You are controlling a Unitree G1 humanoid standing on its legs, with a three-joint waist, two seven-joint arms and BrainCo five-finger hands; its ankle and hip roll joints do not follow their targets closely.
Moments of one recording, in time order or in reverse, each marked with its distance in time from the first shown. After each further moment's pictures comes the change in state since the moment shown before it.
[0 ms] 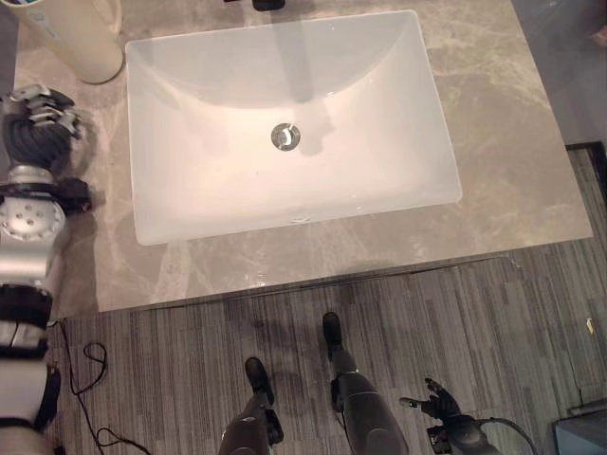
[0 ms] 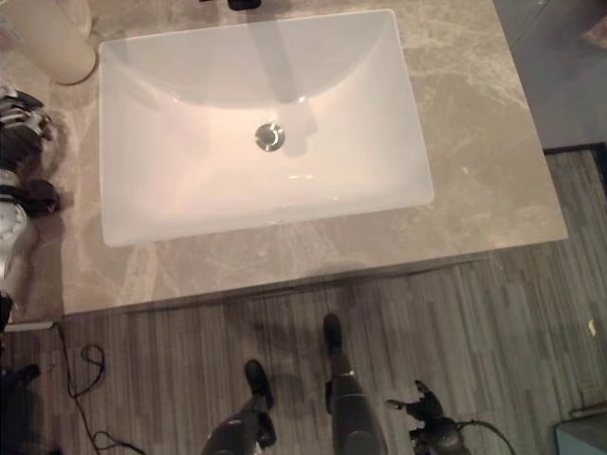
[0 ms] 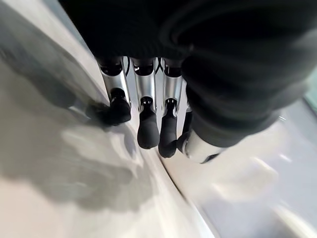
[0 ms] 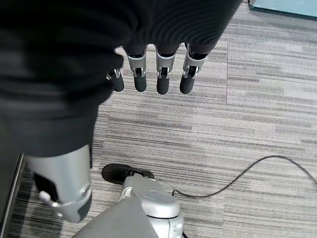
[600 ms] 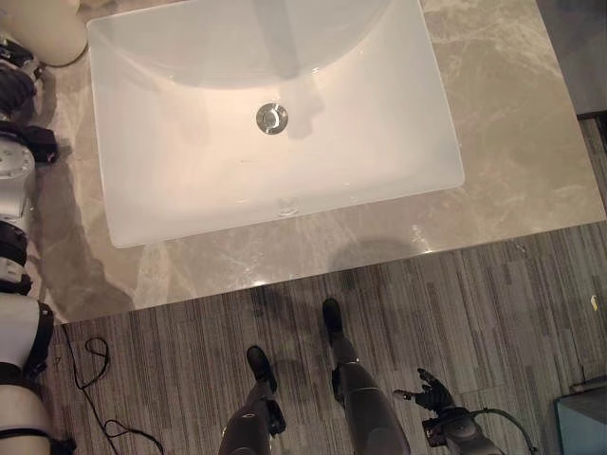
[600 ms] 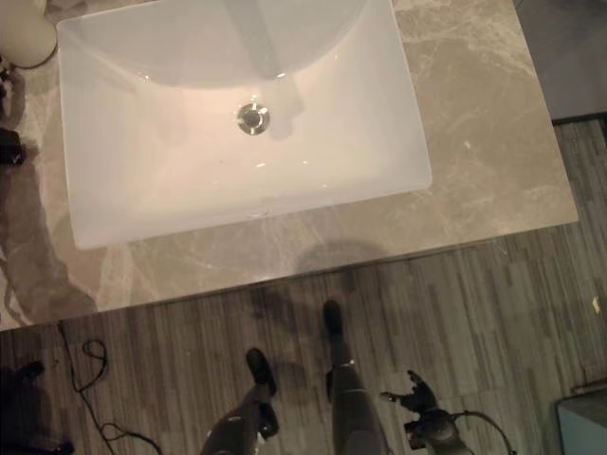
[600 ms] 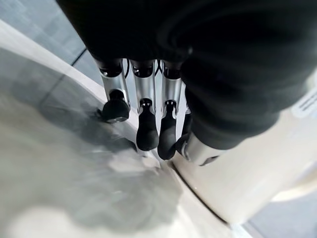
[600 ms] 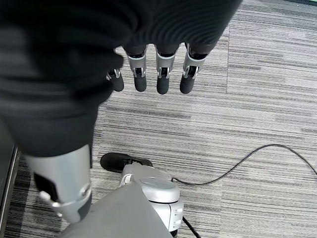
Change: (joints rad) left arm -0.339 0.016 -0.236 0.266 0.060 0.047 -0.001; right arm -0.006 -0.003 0.045 -0.071 0.021 -0.019 -0.003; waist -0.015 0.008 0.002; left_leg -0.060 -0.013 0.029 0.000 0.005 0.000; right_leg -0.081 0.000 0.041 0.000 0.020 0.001
